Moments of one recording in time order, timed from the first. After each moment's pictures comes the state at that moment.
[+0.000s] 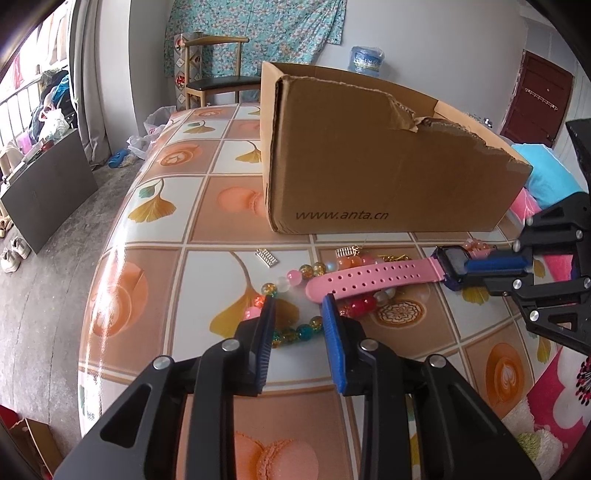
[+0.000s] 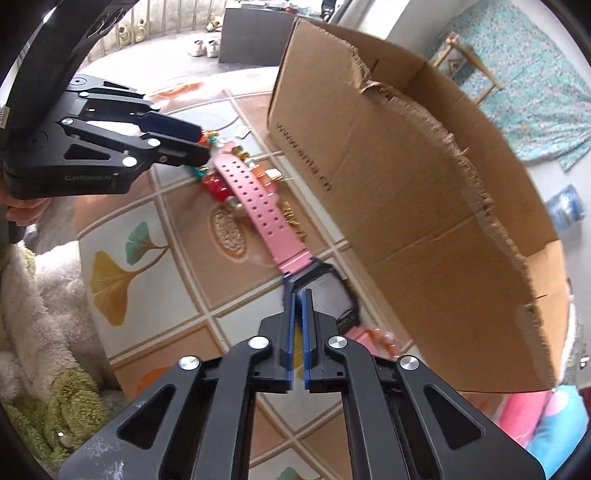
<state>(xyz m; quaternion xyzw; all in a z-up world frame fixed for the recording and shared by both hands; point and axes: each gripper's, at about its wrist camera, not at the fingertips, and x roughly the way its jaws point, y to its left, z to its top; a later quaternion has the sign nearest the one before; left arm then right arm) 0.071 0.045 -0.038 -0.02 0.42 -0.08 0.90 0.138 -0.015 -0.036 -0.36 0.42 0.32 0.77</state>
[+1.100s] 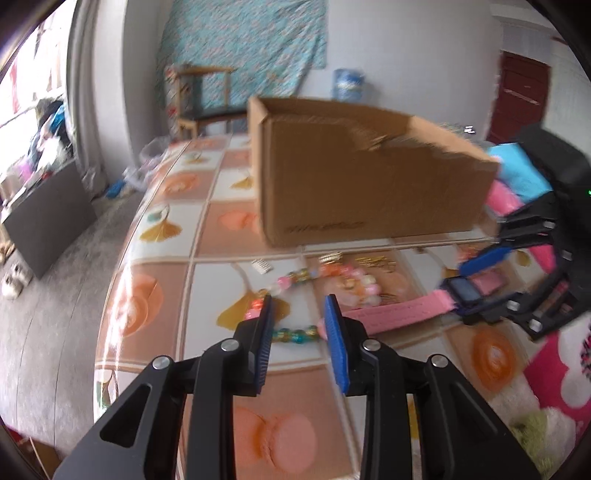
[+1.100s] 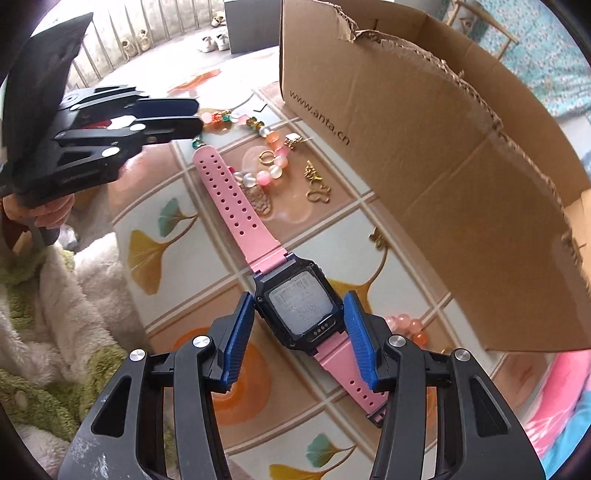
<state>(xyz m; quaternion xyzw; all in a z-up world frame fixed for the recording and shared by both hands) 0.035 0.043 -0.020 0.01 0.36 -0.12 0.93 0.161 -0.031 -0.033 -0.28 0.52 0.37 0.72</state>
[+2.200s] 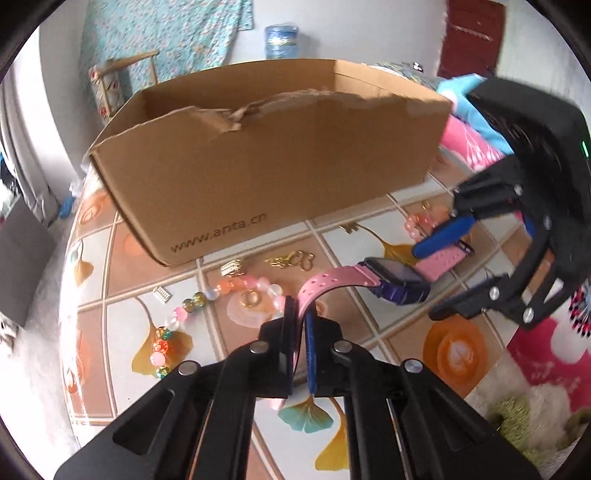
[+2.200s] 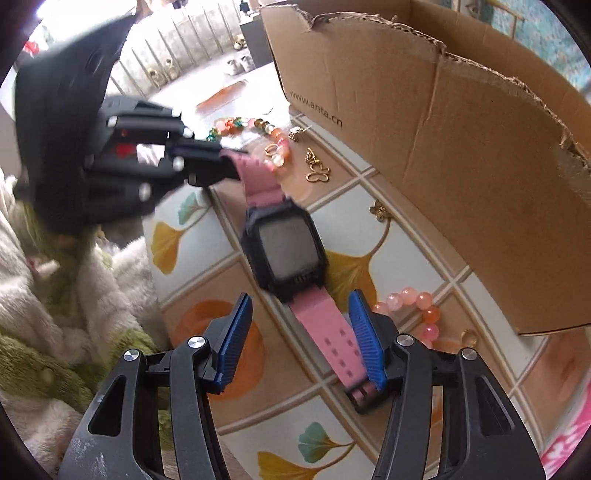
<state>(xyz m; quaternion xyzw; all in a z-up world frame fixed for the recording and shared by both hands) 0.088 -0.019 -0.019 0.08 0.44 -0.20 0.87 0.168 -0.104 -0.037 -0.23 0.51 0.43 0.71</state>
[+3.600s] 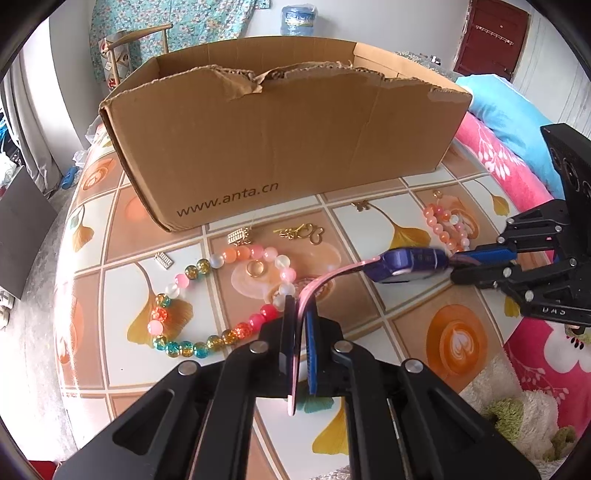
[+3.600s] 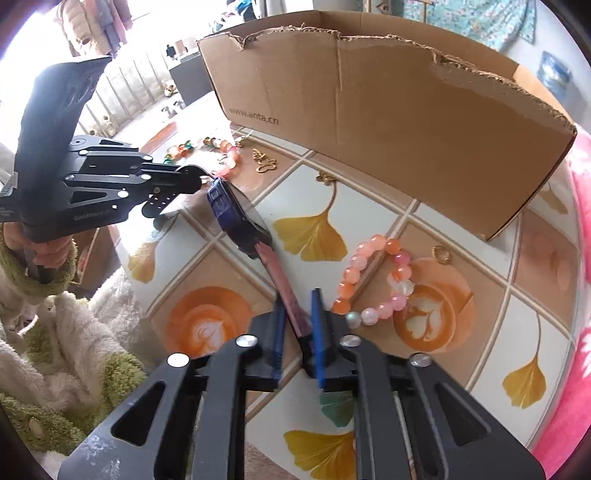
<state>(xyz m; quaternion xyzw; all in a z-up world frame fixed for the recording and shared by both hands) 0.085 -0.017 -0.028 0.06 0.48 -0.18 0.86 0.126 -0.153 -0.022 -0.13 0.50 0.31 0.80</state>
